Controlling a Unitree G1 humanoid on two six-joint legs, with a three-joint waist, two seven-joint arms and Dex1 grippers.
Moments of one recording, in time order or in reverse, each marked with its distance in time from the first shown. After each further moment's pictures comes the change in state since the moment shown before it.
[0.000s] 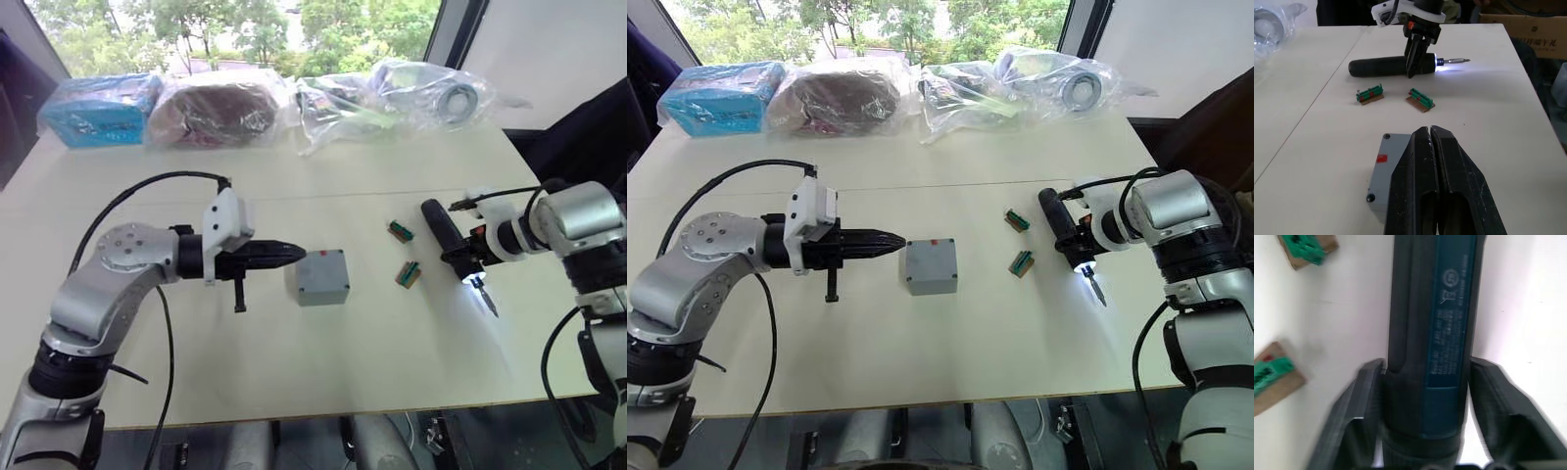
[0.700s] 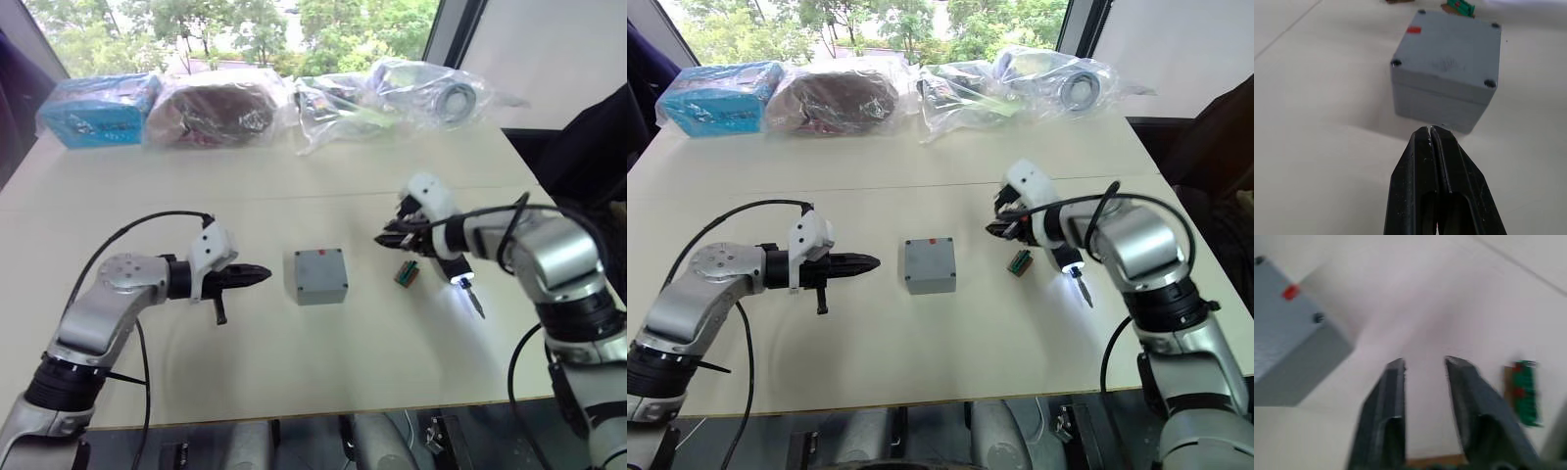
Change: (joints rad) left arm 0.133 0.012 -0.054 0.252 0.171 -0.156 -0.001; right arm 0.251 0.172 -0.143 -0.639 0.022 -0.221 0.025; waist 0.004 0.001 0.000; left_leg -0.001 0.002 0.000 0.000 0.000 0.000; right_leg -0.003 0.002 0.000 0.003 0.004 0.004
